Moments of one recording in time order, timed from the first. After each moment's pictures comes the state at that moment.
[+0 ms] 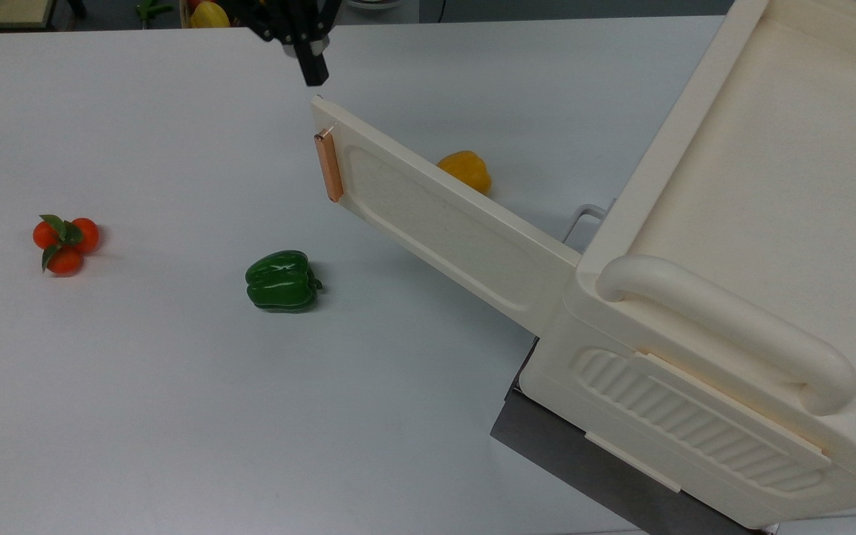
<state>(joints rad) 0.03 0.03 -0.05 -1.61 0.32 2.13 0.05</state>
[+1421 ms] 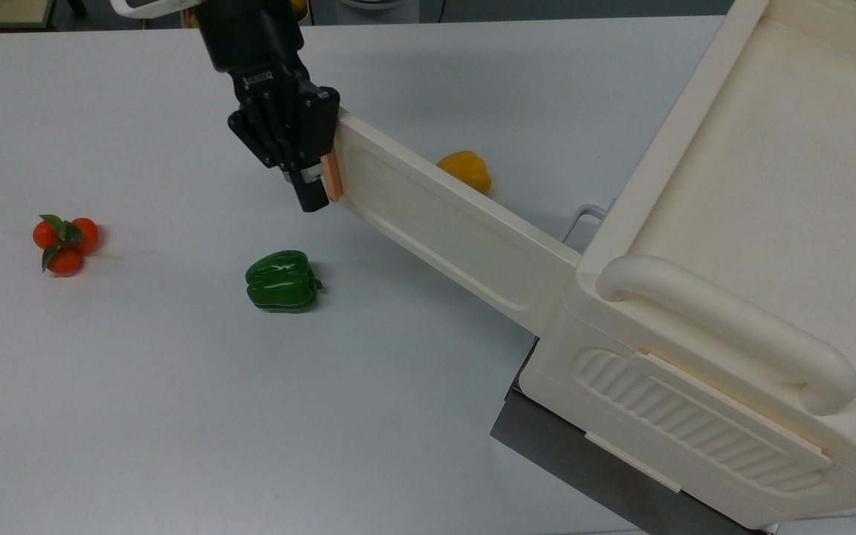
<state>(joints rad) 0.05 0.22 -0.05 -1.61 0.63 2.52 0.15</state>
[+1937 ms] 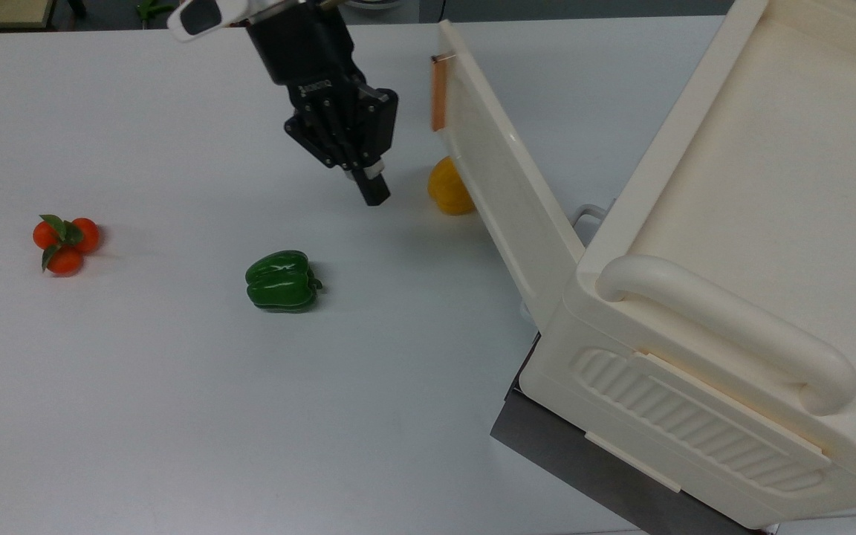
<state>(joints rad) 0.05 0.21 0.00 -1.61 0.63 2.40 0.15</state>
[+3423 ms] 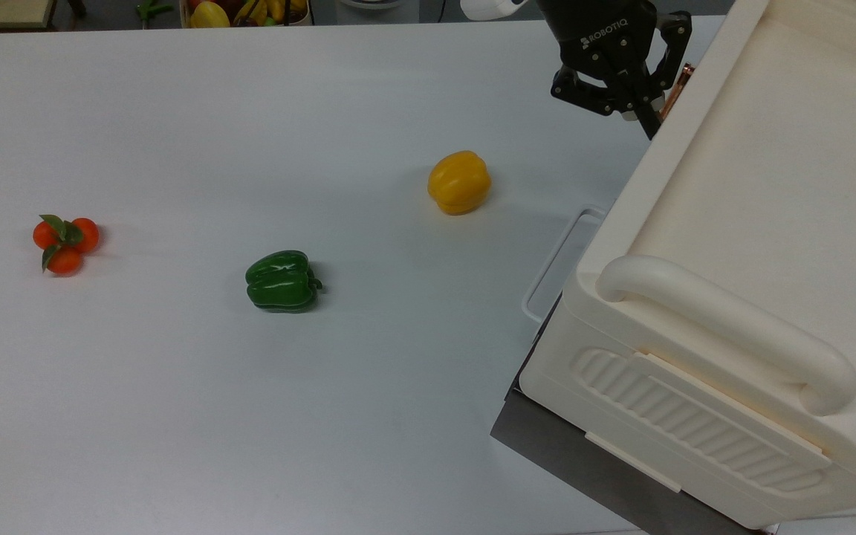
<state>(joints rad) 0.09 0.21 0.33 -1.60 0.54 2.43 0.15</state>
